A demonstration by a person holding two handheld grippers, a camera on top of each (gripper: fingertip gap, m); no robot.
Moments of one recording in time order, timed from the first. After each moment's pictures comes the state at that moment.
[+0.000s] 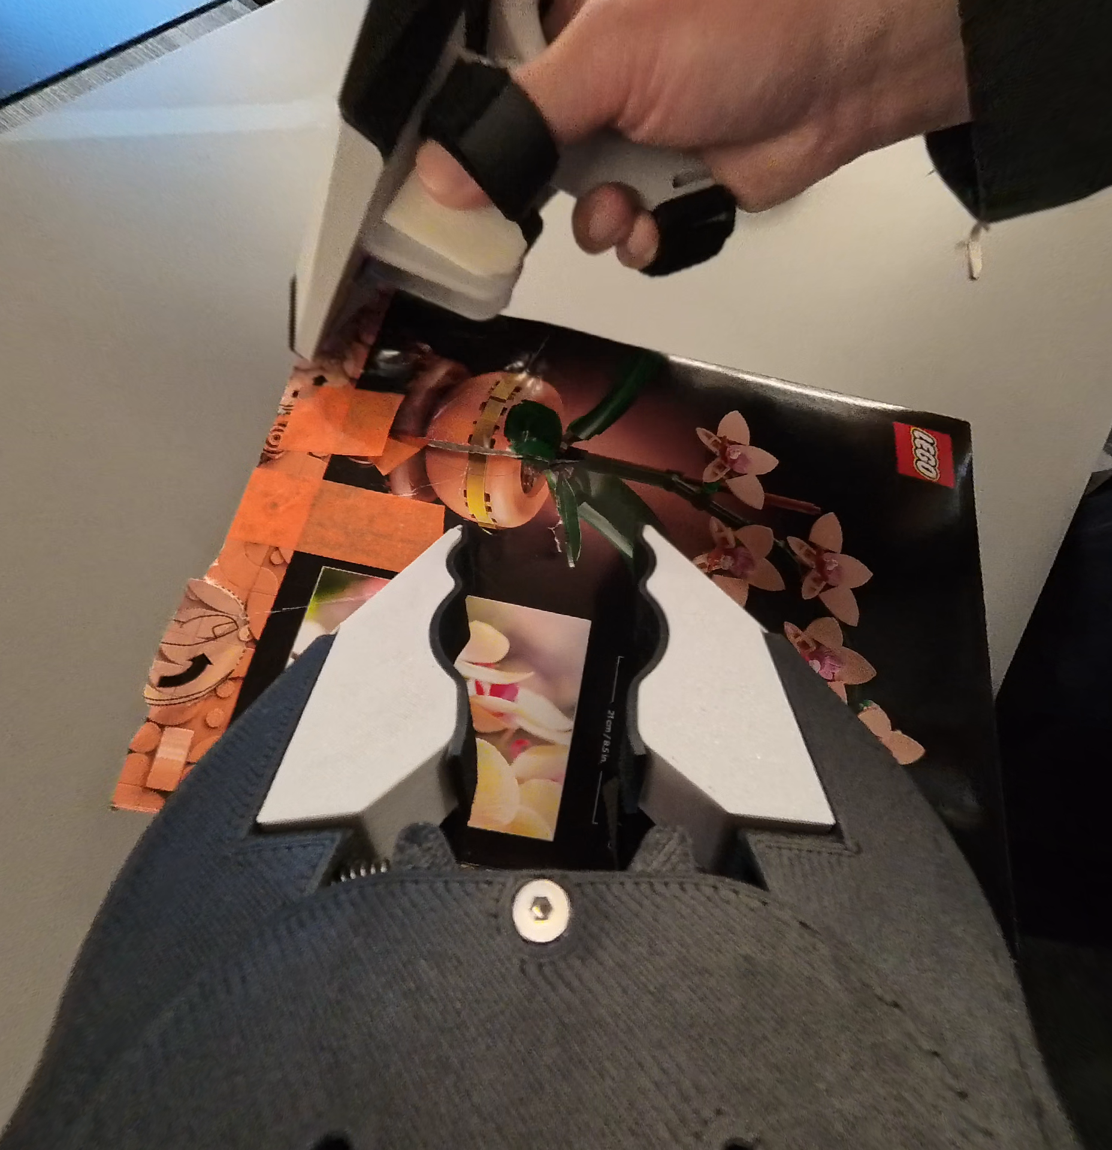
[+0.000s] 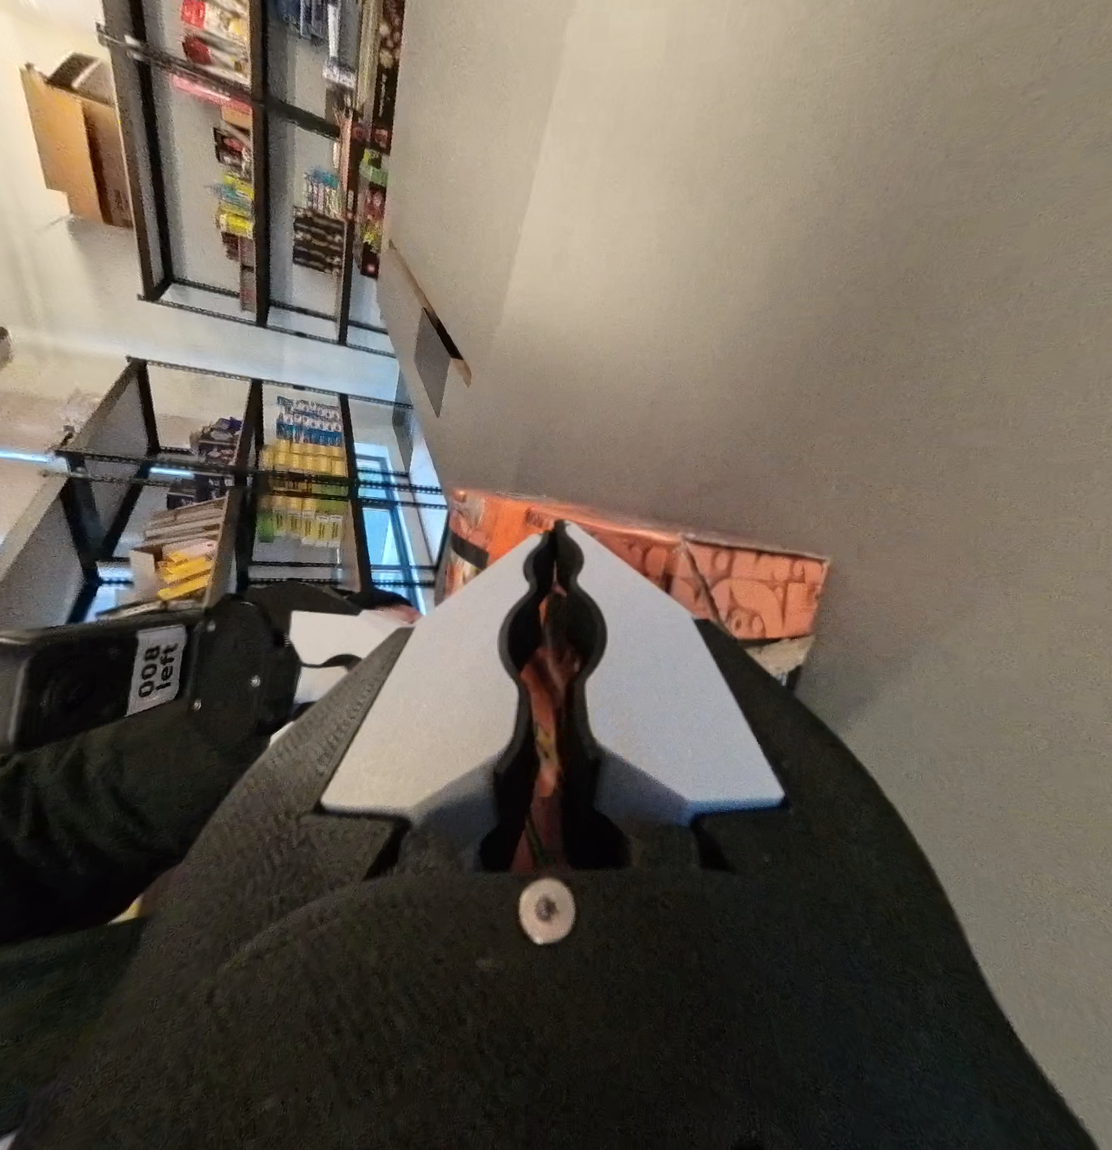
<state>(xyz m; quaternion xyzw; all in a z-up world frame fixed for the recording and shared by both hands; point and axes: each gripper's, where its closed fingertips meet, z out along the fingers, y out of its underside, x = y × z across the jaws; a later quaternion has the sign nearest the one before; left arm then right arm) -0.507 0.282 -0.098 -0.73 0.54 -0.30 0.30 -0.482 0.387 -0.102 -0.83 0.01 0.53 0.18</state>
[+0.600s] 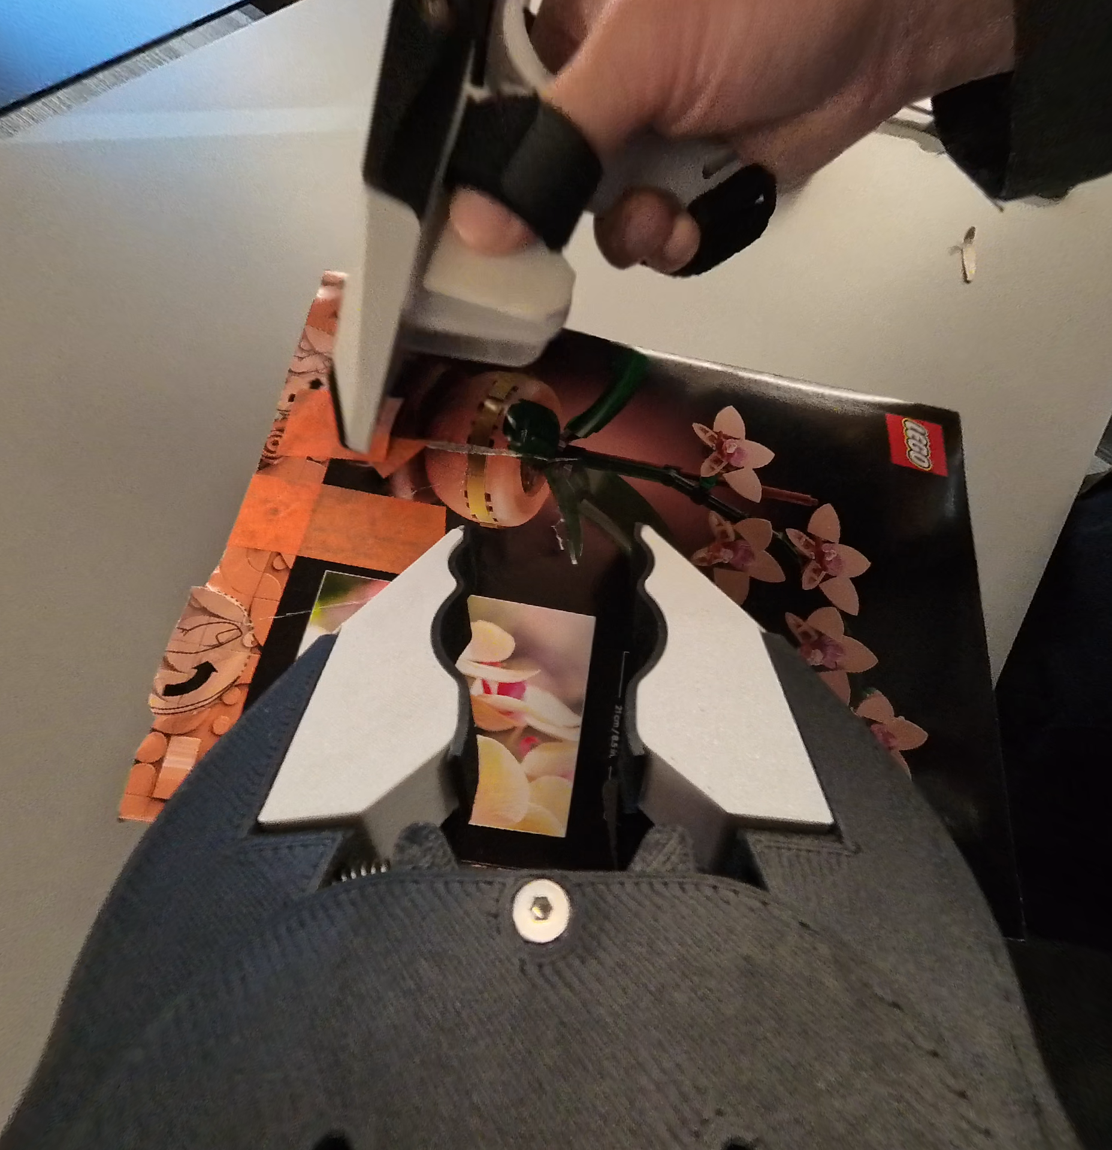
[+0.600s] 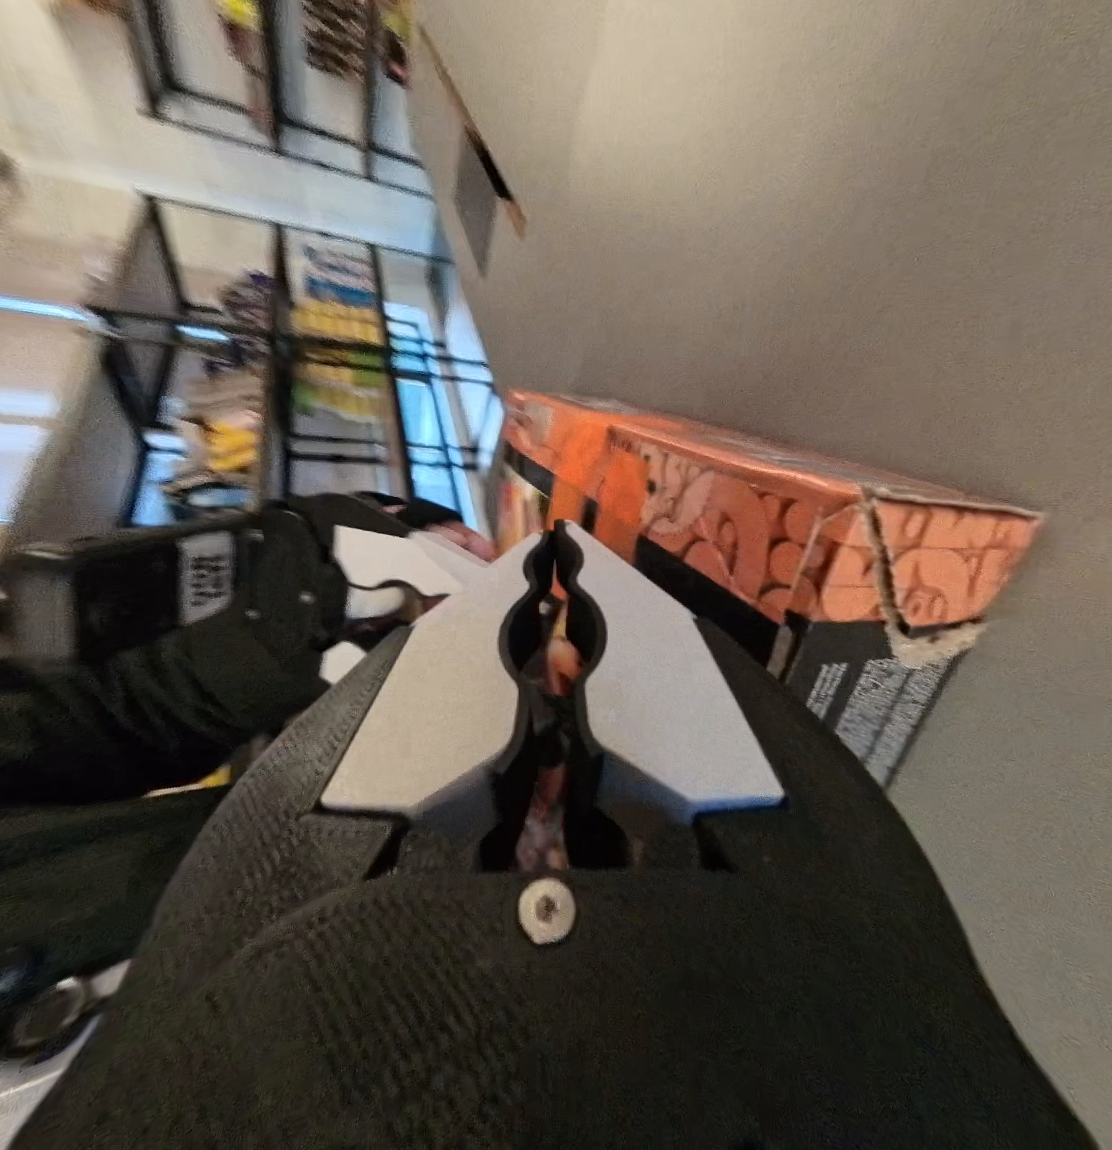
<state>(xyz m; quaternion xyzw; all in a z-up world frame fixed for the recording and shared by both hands) -0.511 0.281 -0.097 -0.73 0.53 -0.30 0.30 -0.518 0.352 -0.093 -0.82 -0.06 0.56 0.08</state>
